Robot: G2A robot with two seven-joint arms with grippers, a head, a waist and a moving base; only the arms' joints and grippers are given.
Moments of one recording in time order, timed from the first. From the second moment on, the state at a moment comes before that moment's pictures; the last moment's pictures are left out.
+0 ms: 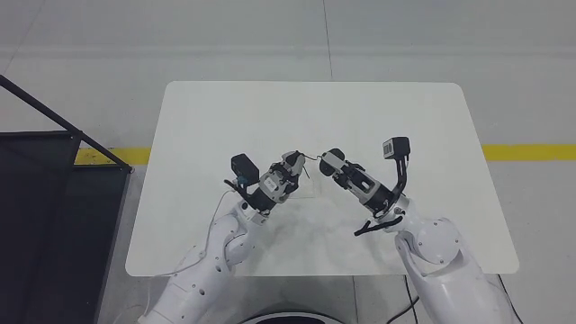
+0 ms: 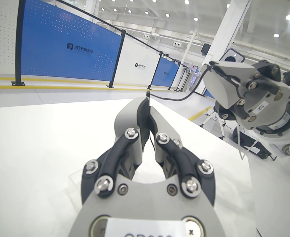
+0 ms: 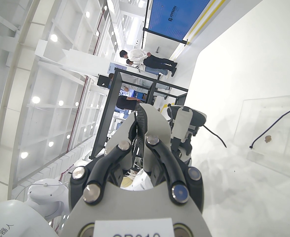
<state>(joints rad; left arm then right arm) 1.19 -1.38 -1.06 -1.29 1.14 -0.48 0.58 -1.29 -1.21 1.25 -1.75 0.19 -0.25 0.53</state>
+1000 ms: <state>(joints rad) 1.19 -1.38 -1.08 -1.31 1.05 -0.58 0.54 -1.28 -1.21 1.23 -1.74 0.16 -0.31 0.55</state>
